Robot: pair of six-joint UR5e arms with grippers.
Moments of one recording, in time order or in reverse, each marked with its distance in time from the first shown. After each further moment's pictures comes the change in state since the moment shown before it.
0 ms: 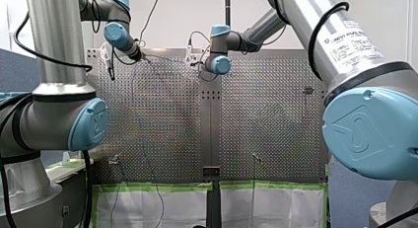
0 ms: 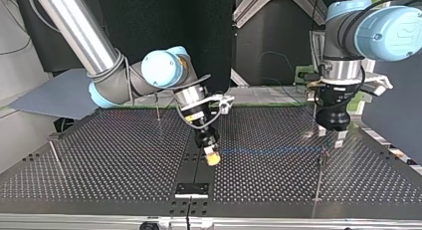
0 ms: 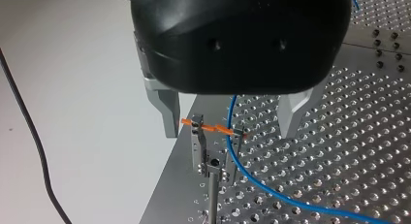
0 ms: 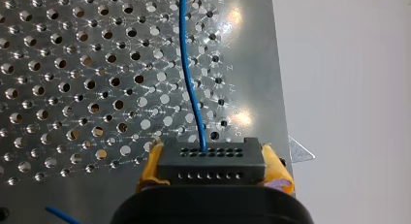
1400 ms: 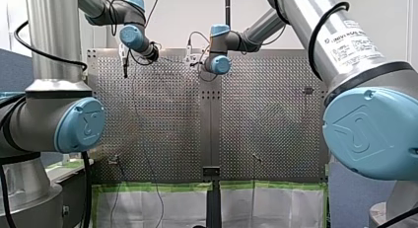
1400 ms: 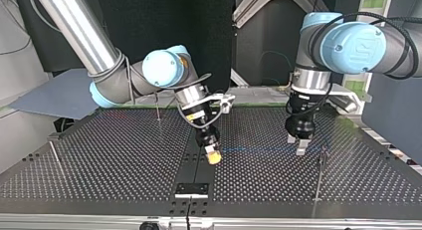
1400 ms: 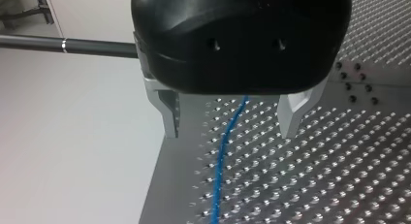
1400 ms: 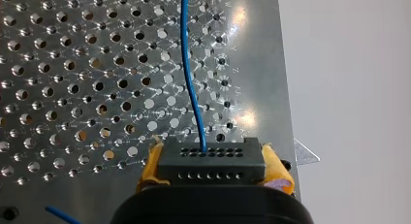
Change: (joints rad) left arm -0.151 -0.104 0.090 0.030 -0.025 0.180; right arm 0.004 0.000 0.000 0.014 0.002 -0.003
